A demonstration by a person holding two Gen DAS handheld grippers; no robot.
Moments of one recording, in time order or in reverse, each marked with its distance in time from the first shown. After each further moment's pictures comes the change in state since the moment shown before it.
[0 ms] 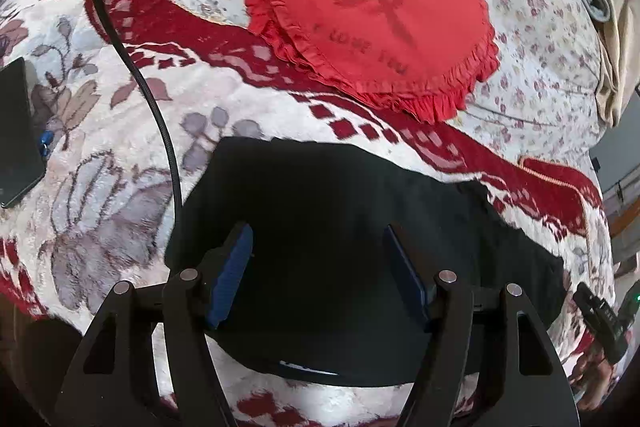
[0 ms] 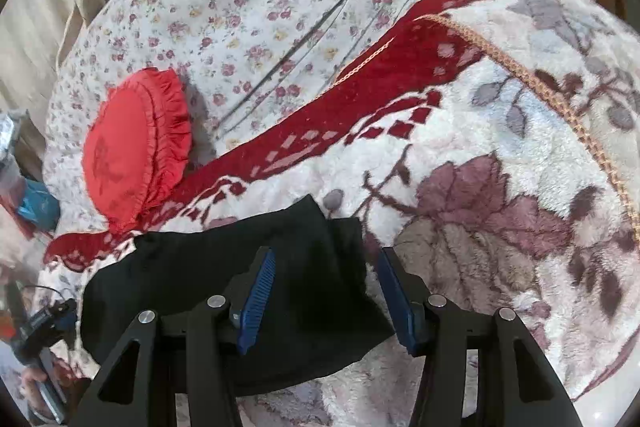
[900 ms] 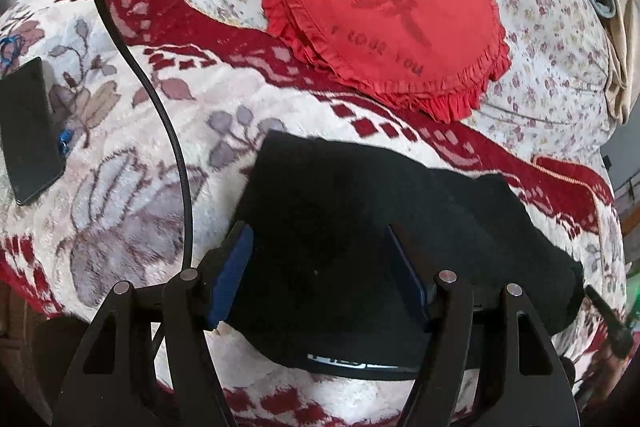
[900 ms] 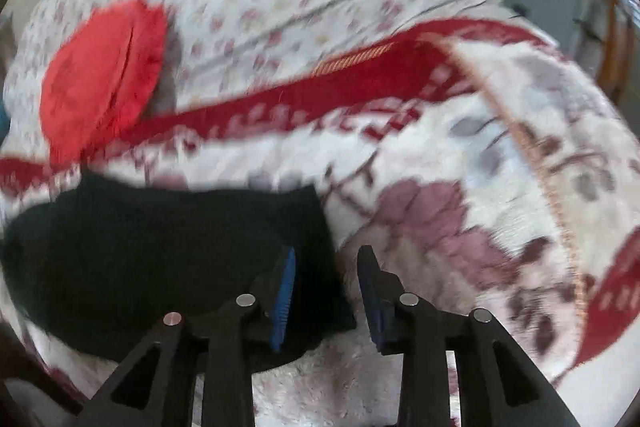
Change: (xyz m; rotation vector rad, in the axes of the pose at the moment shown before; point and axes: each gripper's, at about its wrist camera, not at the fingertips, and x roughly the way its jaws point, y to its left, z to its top) left arm -0.007 0.010 -0.007 0.009 -0.019 0.056; right arm -0.006 0.013 -0.001 -0.236 0.005 -0.264
